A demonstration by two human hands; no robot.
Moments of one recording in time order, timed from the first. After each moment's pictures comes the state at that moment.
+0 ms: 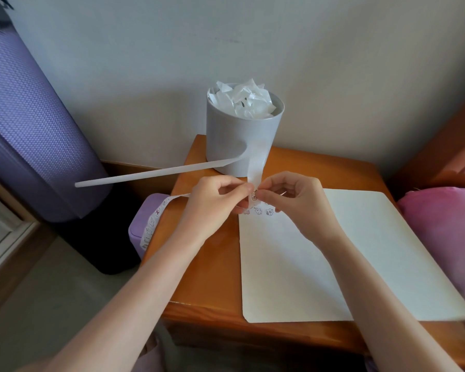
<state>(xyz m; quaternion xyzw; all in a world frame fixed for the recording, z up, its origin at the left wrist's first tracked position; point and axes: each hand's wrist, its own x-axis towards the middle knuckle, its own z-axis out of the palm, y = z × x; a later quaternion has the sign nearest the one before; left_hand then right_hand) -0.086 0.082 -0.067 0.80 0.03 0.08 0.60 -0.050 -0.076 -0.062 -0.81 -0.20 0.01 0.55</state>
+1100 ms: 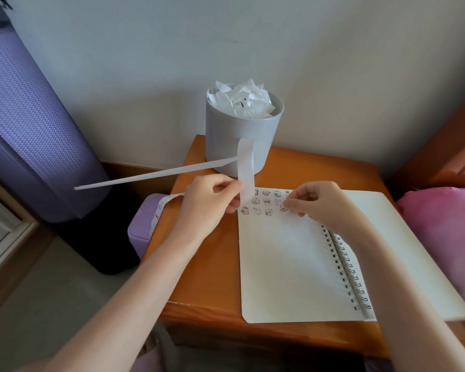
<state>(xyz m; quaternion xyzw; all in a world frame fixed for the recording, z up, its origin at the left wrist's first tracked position) -0.085 0.085 -0.068 0.81 0.07 0.10 0.57 -0.030 -0.114 -0.062 -0.90 -0.07 0.08 0.43</state>
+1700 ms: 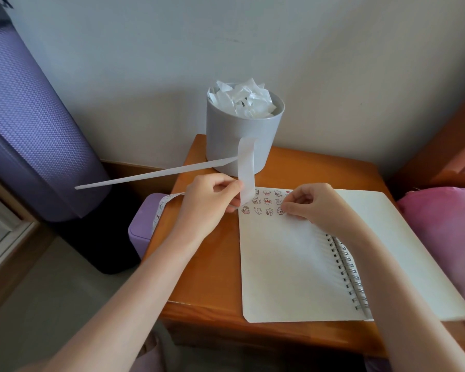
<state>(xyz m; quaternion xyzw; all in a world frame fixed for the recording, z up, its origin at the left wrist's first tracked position) -0.085 0.087 -0.069 0.82 0.07 0.10 0.56 -0.027 -0.112 -0.071 -0.90 -0.10 0.09 0.41</state>
